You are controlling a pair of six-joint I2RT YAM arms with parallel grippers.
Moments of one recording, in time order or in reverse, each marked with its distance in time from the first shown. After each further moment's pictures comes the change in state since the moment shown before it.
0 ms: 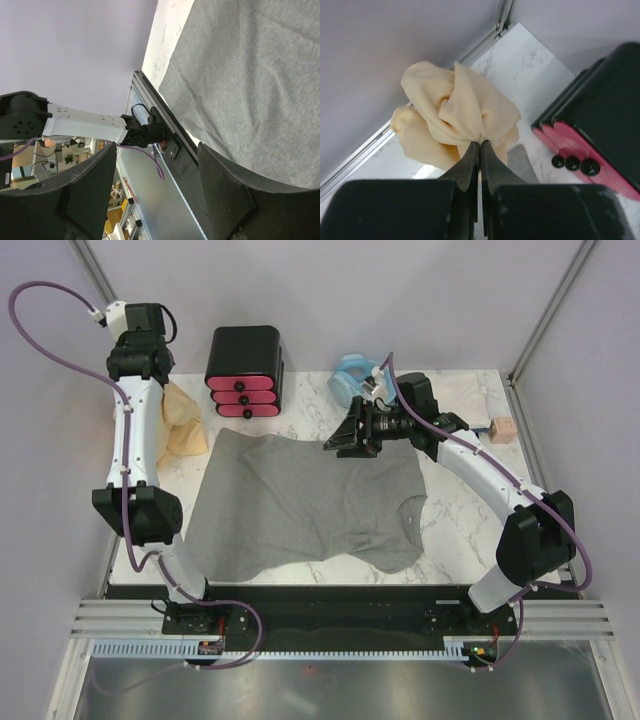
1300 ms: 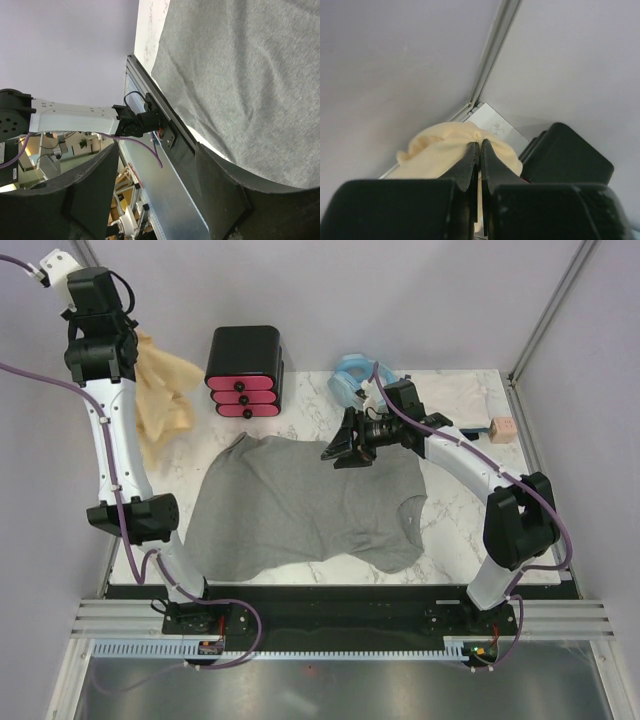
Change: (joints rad) left arm 0.038 -0.007 0.297 0.074 0.064 0.101; right arm 0.000 0.115 -0.005 -0.033 -0.053 -0.022
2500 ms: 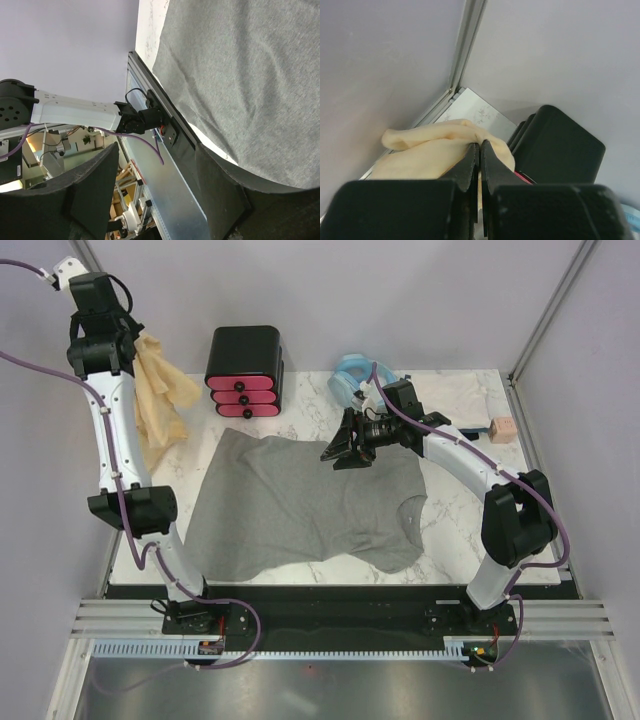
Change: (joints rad) left arm 0.071 0.067 -0.014 0.021 0.181 -0.009; right arm 0.000 0.022 0.016 -0.015 -0.020 -0.001
